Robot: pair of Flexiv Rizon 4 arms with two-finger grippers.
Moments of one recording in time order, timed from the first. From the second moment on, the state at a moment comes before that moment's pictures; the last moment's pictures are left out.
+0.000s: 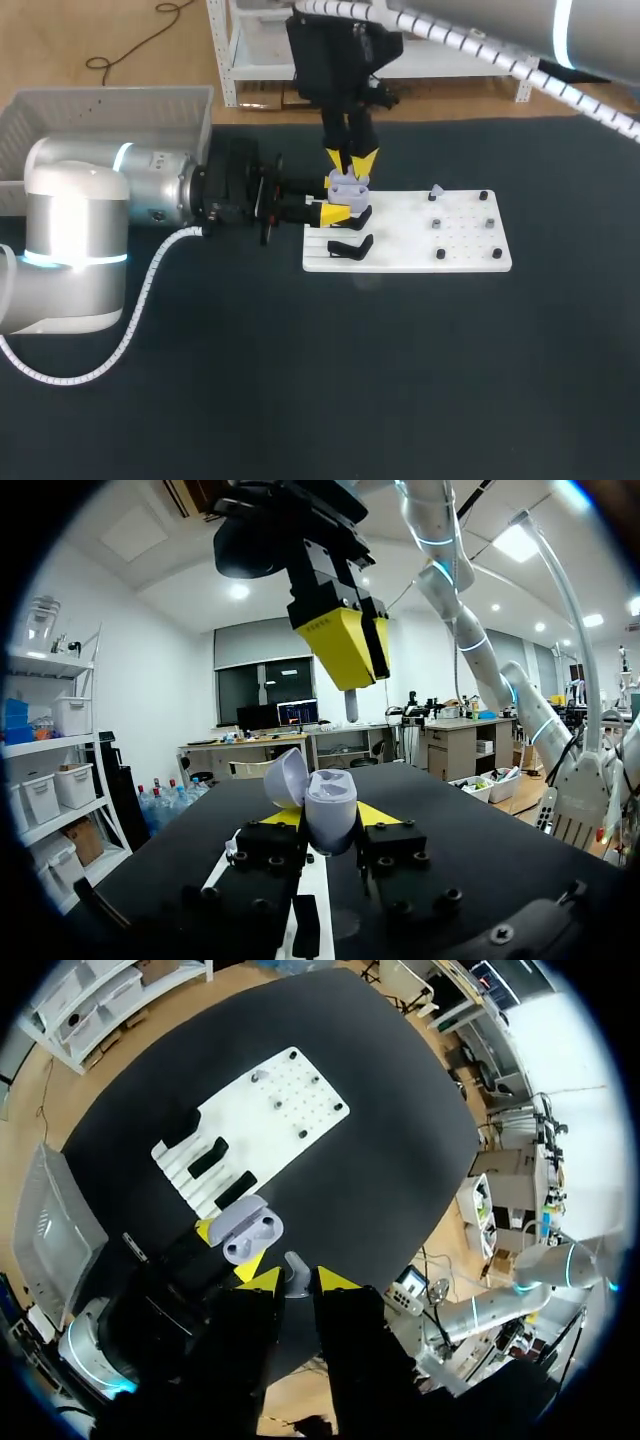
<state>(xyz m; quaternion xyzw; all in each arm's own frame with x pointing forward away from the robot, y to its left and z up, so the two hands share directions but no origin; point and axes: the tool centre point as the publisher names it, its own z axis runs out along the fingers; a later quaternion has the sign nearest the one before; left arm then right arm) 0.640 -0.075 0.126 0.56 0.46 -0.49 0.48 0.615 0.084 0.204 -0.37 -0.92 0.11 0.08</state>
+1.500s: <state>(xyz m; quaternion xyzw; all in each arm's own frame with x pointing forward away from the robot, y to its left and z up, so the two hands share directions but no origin) 0.640 -0.075 0.126 0.56 0.46 -0.49 0.48 0.626 0.091 0.185 -0.40 -0.91 0.11 0.04</state>
